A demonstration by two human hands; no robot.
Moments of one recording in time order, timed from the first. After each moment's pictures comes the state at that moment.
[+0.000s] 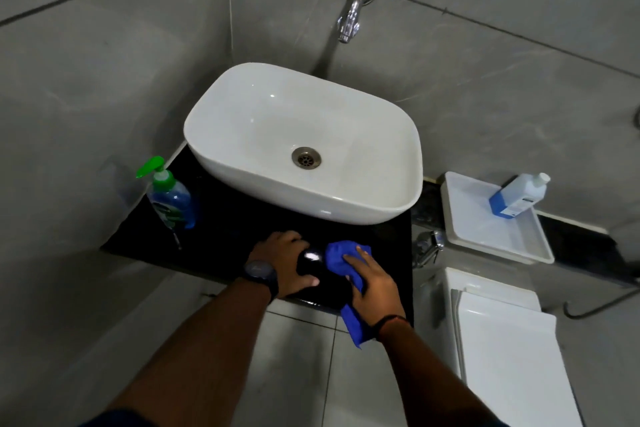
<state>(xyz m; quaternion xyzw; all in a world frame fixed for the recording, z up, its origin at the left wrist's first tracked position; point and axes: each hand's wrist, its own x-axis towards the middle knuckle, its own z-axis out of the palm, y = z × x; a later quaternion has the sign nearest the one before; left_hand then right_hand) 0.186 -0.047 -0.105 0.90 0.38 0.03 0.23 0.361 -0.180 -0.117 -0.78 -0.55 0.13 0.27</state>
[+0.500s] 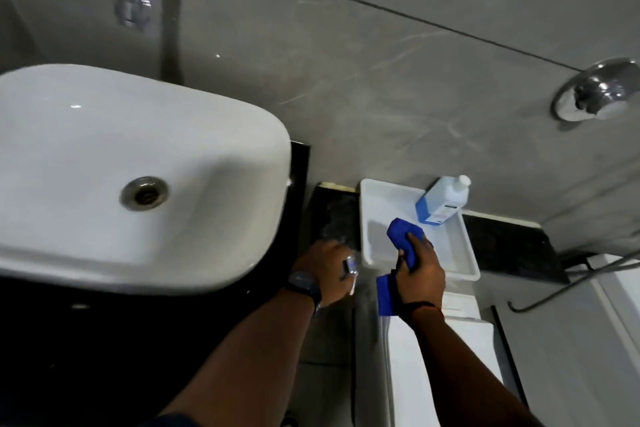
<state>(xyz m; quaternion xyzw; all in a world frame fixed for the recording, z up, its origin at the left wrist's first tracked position) 0.527 -0.082 -0.115 0.90 0.27 0.09 0.33 0.670 -0.197 -0.101 -0.89 -0.27 0.03 0.36</state>
